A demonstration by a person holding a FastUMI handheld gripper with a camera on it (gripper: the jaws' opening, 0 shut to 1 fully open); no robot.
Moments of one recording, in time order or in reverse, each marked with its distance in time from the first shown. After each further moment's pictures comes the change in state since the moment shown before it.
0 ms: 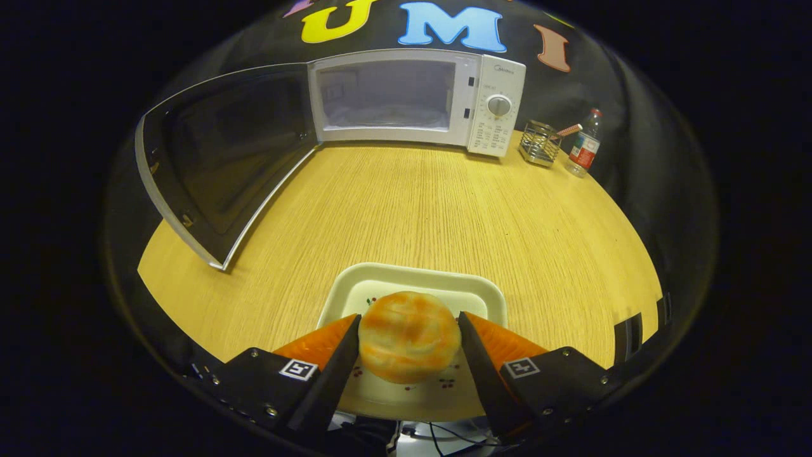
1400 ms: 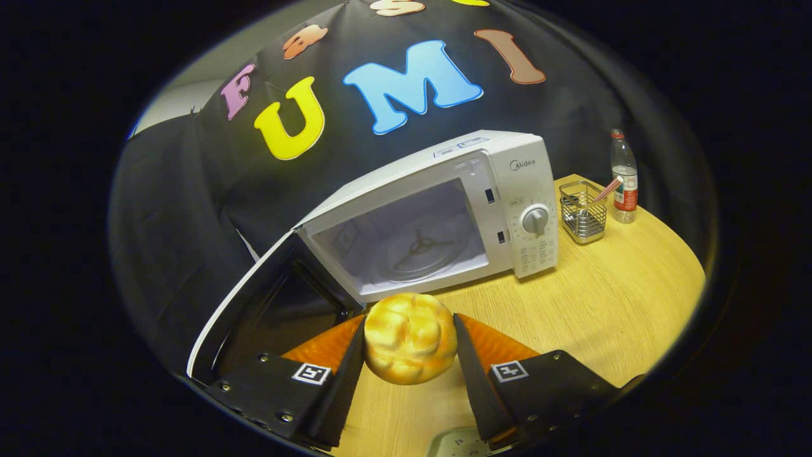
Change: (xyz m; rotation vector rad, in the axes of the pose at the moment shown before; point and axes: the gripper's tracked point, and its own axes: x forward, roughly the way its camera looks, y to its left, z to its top) arm 0.012 0.029 0.247 0.367 -0.389 0.281
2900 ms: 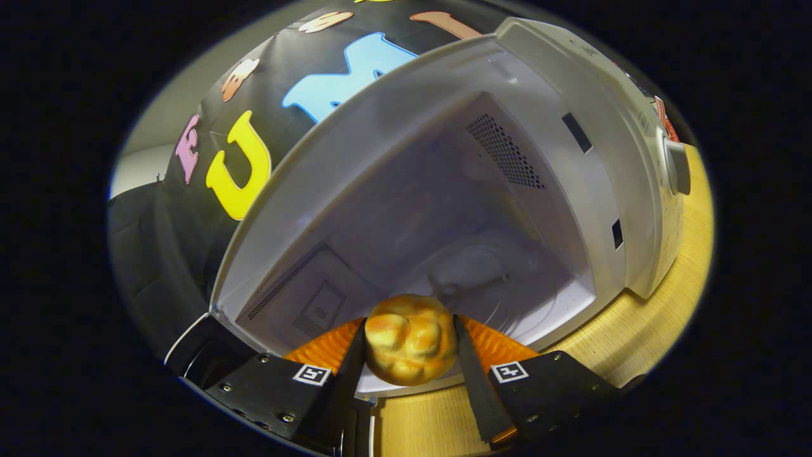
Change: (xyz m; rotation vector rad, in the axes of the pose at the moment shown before) arm 0.218 -0.006 0.037 0.261 -0.218 0.029
